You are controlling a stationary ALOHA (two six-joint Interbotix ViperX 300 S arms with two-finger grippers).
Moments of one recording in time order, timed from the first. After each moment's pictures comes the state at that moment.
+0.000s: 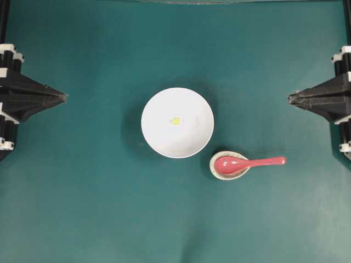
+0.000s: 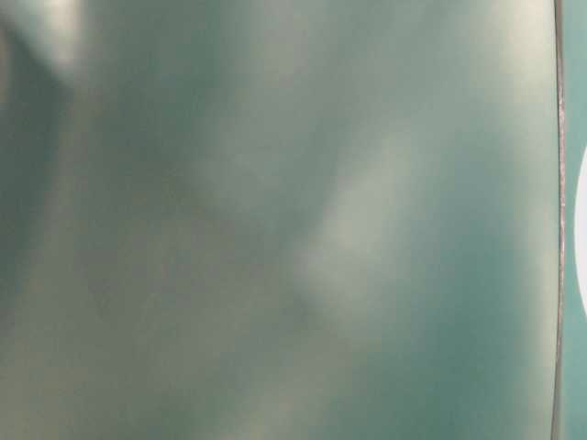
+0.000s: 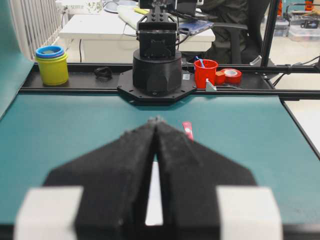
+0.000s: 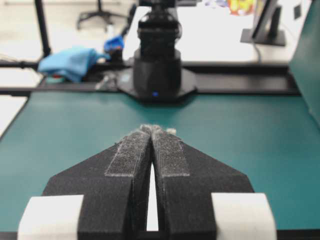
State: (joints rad) left arm 0.00 -0.97 1.18 0.00 -0.29 0.00; right arm 0.00 -0.96 1.17 0.00 -0.29 0.00
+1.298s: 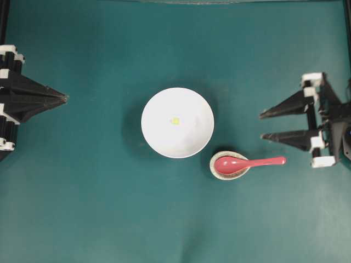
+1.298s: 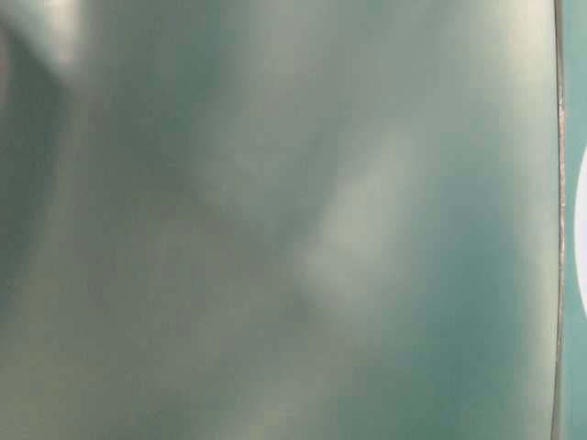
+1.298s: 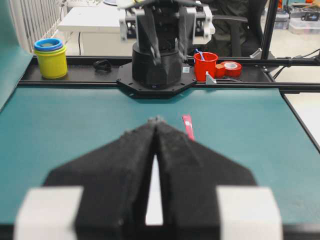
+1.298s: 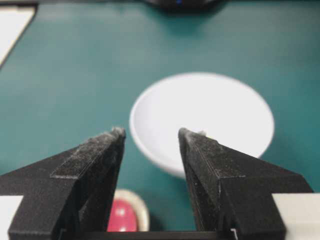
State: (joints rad) left arm 0.00 -0.97 1.18 0.01 -0.27 0.00; right arm 0.07 -0.66 1.23 0.03 -0.42 0.04
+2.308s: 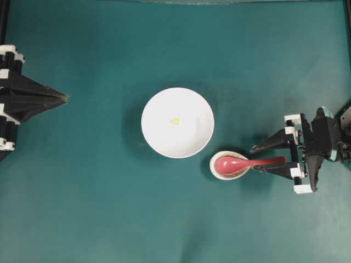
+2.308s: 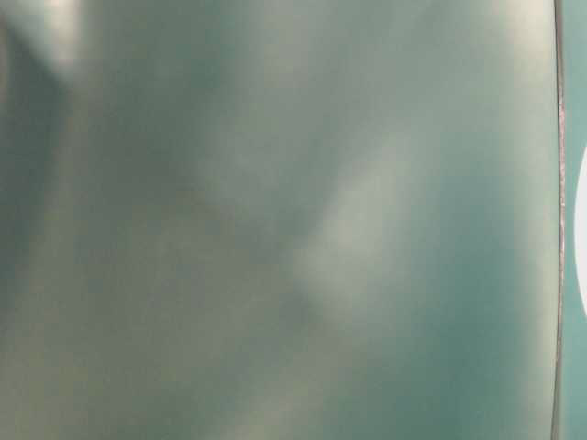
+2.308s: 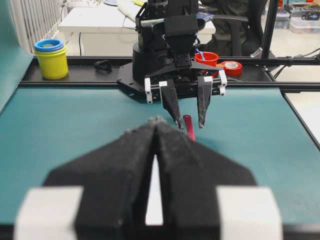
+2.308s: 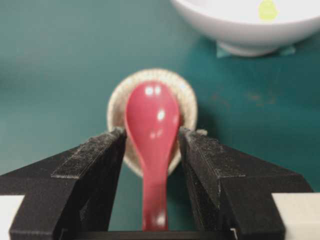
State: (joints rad) left arm 0.00 -0.97 1.18 0.01 -0.27 0.00; right arm 0.39 -0.04 1.35 0.36 -1.02 0.05
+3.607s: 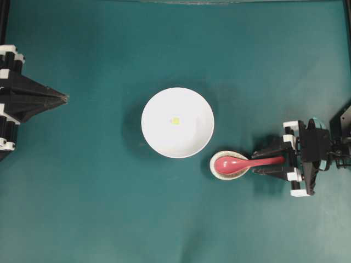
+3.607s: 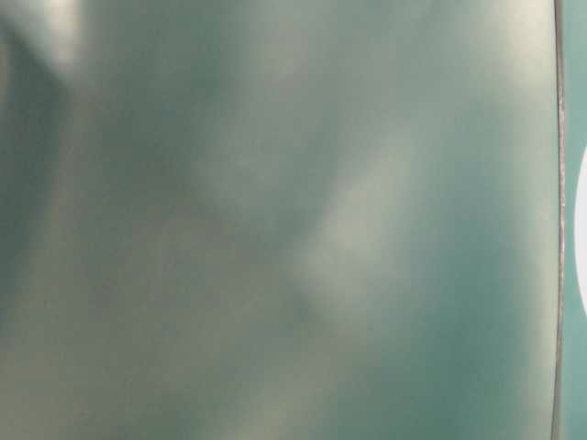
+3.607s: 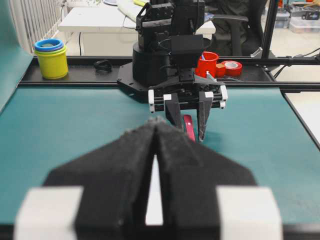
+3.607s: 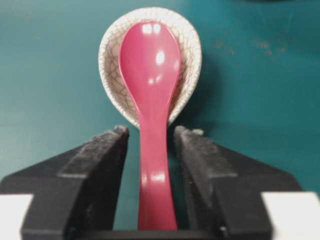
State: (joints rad) left arm 0.00 -0.97 1.18 0.01 -0.27 0.00; right arm 0.44 0.11 1.35 0.42 -1.06 0.06
